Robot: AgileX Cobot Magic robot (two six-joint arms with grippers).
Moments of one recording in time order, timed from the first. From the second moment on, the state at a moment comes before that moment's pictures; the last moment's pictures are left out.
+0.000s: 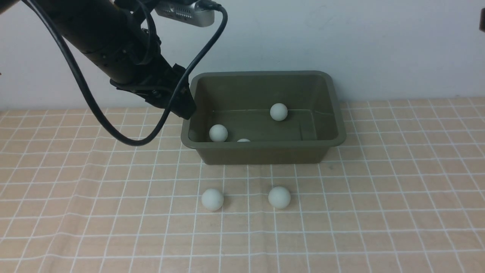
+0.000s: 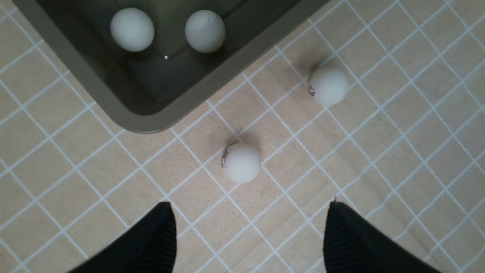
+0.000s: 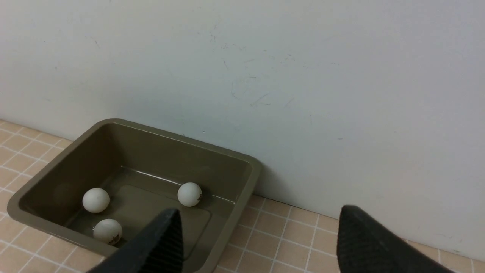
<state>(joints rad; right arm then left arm) -0.06 1.01 -1.11 0.66 0.71 -0.73 -0.26 1.67 -1.67 -0.30 1.25 0.43</state>
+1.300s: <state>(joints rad) -0.06 1.01 -1.11 0.66 0.74 -0.73 -0.43 1.90 -1.67 -0.16 1.17 0.11</state>
